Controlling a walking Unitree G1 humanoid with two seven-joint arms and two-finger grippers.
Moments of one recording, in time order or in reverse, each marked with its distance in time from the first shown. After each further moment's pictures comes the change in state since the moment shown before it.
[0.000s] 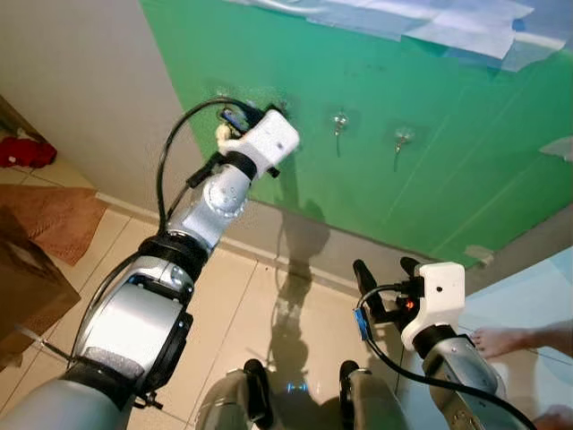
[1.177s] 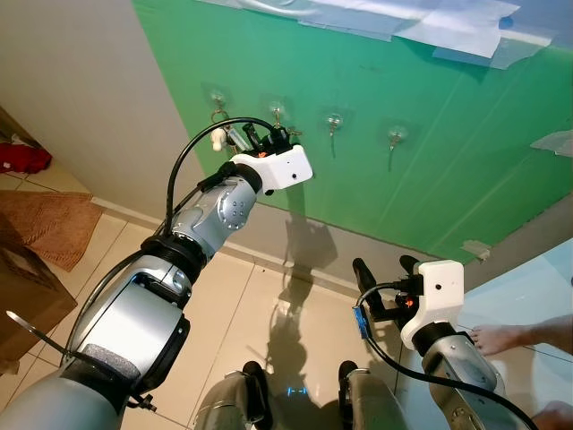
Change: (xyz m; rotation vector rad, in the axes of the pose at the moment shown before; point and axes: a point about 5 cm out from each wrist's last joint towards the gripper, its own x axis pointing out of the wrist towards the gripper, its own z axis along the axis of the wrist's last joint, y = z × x) left arm -0.004 -0.017 -0.008 0.298 0.033 -0.149; right arm 0.002 0.000 0.001 -0.005 -0.001 0.003
